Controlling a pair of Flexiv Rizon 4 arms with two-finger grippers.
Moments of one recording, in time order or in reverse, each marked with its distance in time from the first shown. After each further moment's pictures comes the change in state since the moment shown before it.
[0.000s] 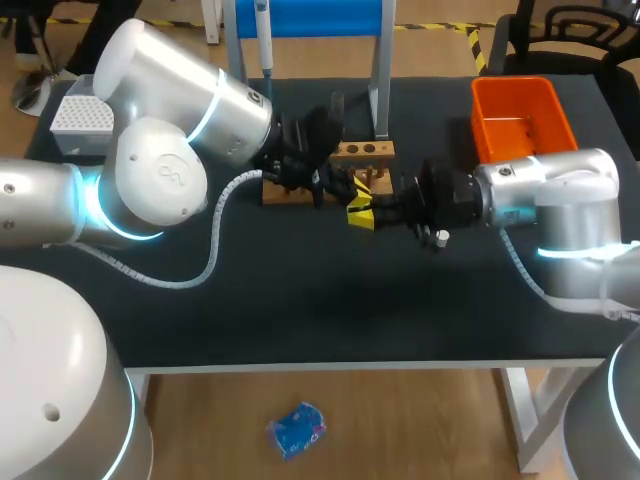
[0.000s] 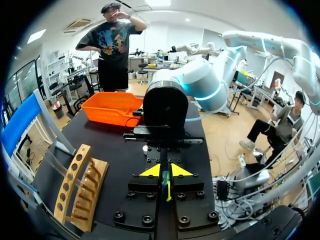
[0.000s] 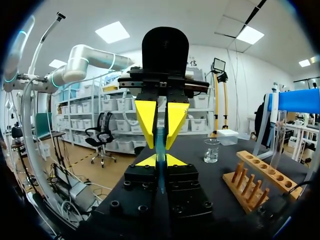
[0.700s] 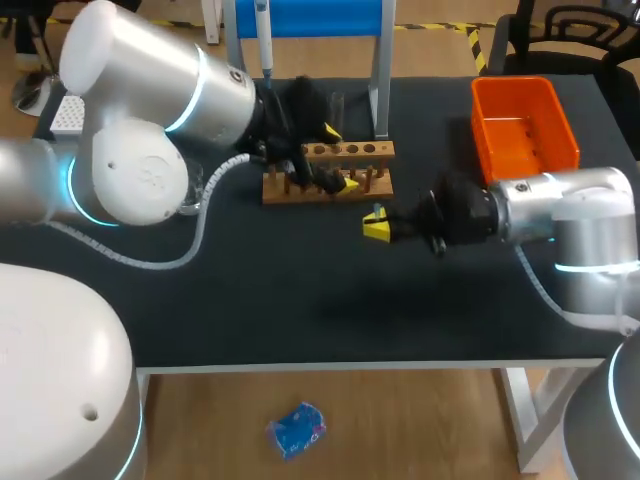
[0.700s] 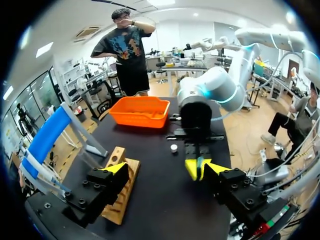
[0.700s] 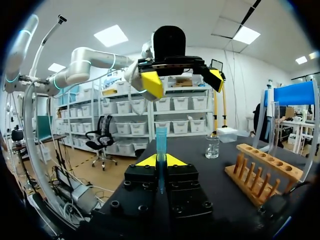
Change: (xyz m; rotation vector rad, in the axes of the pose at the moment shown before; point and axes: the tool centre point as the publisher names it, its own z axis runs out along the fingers) left arm -0.034 -0.015 -0.052 -0.038 -0.229 0.053; right arm 0.017 -0.015 -0.024 -0.031 -0.014 0.019
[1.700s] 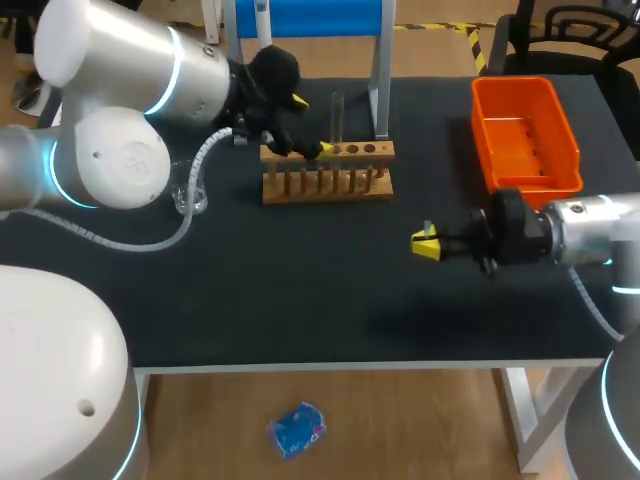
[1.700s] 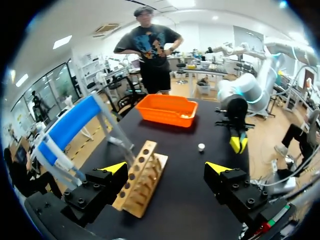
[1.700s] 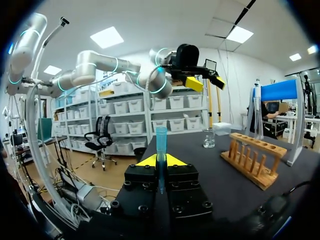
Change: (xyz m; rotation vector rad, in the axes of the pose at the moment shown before) left arm -0.072 0.014 -0.023 0.017 -0.160 -0.112; right arm 0.033 -0.011 -0.069 0.005 -0.049 0.035
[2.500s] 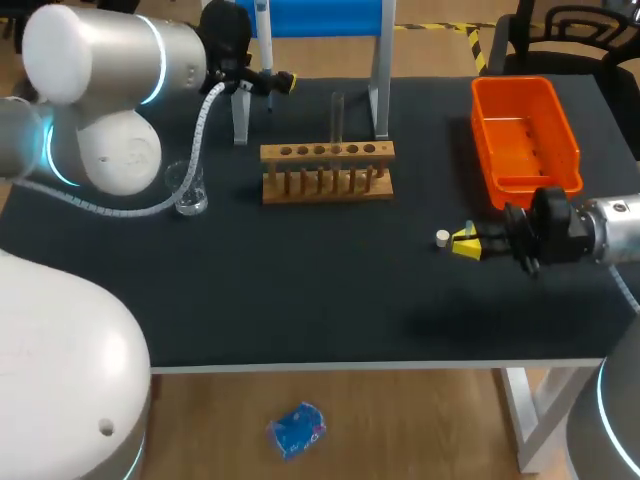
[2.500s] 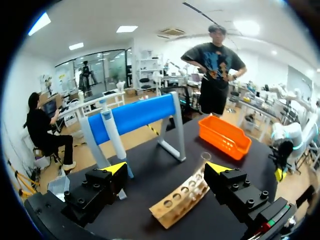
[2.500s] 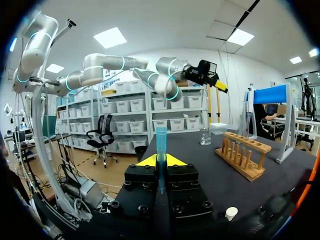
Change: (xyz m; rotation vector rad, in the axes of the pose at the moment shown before) left arm -0.129 0.003 -0.007 0.130 -0.320 -0.397; right arm 0.006 0.002 -0.053 0.007 0.007 -0.017
